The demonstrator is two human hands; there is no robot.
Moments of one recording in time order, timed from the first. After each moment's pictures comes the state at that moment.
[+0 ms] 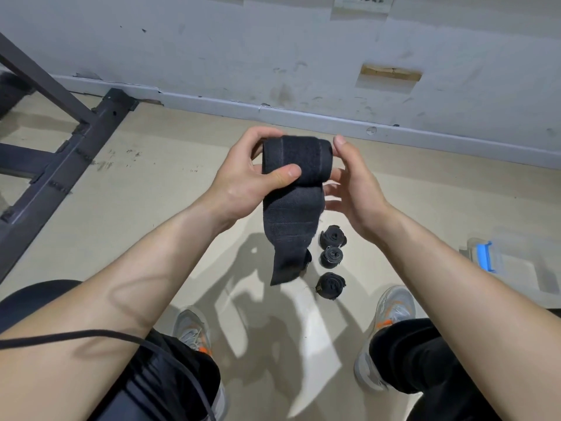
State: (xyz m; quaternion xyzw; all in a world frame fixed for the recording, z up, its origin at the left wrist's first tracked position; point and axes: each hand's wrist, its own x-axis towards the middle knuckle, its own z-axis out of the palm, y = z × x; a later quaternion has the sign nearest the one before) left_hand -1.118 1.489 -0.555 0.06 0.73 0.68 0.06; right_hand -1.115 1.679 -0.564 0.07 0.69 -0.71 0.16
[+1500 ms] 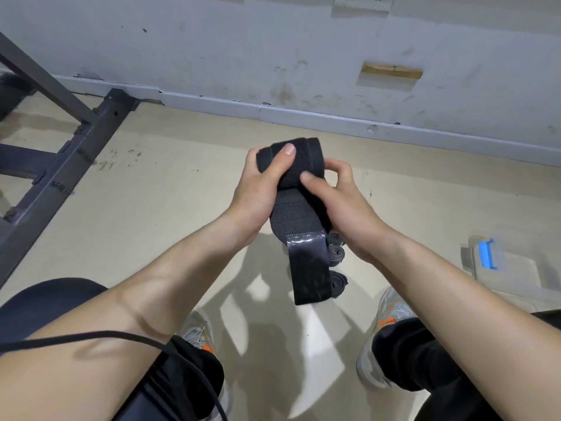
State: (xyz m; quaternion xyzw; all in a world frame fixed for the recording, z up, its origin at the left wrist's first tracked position) left_hand -1.107 1.515 -0.570 -0.10 0.66 0.75 0.04; right_hand -1.086 1.661 -0.568 0.07 0.70 -0.70 0.15
